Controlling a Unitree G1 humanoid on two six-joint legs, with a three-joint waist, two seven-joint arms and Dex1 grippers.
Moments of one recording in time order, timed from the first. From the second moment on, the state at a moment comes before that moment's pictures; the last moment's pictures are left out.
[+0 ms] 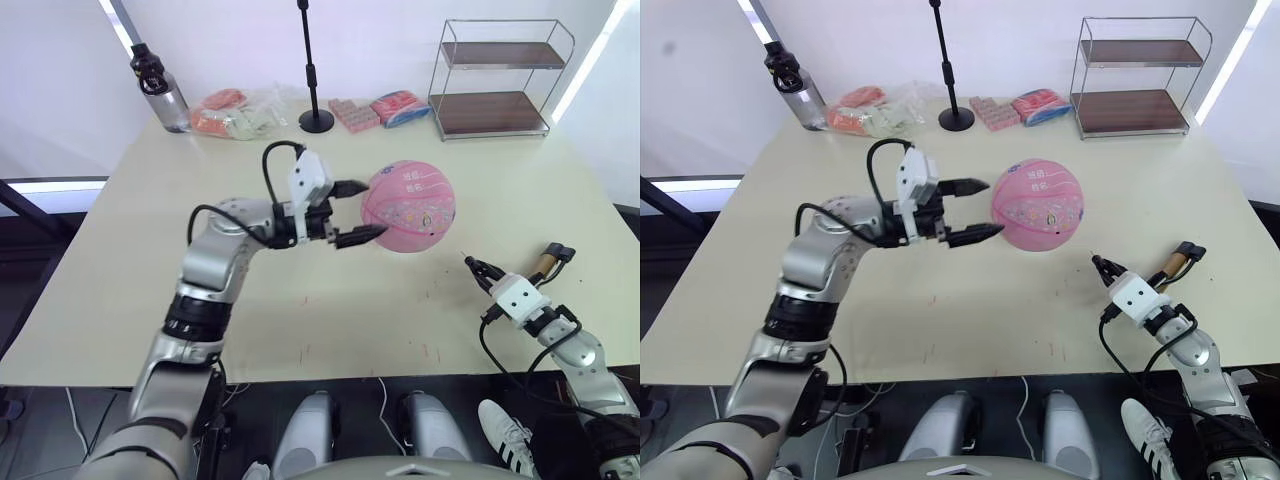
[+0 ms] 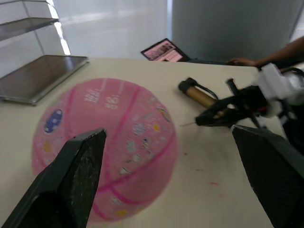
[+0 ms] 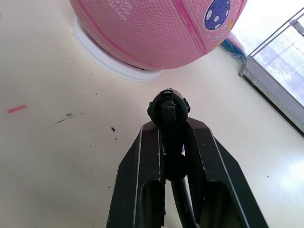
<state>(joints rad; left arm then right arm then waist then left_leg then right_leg) -0.63 0.49 -0.11 -0.04 -0.36 0.45 -1.08 -0.03 -0.53 -0.01 0.26 -0.10 -0.48 0.41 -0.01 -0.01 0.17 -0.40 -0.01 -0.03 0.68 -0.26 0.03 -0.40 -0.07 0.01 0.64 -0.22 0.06</state>
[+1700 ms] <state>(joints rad) -0.03 0.70 0.18 -0.05 -0.49 0.16 -1.21 0.26 -0.67 -0.41 0.27 0.49 -0.28 1.03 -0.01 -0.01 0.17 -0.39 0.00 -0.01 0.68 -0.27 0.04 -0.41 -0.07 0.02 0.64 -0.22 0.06</state>
